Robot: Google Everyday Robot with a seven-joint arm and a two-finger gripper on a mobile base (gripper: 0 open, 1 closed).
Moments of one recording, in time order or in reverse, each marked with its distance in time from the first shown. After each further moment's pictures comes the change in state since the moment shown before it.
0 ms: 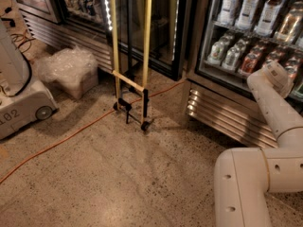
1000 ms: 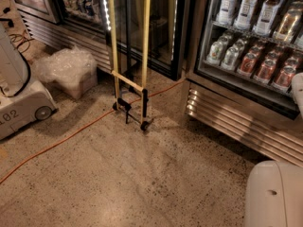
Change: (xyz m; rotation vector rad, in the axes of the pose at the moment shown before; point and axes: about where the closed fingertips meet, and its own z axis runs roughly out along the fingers) arm 0.080 0.001 0.020 -0.274 -0.149 0.265
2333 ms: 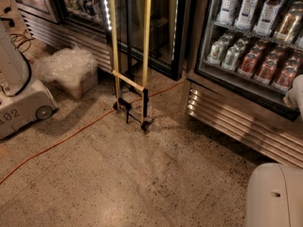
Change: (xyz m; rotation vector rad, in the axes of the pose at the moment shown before) arm -0.027 0.037 0.005 -0.145 -0.138 0.118
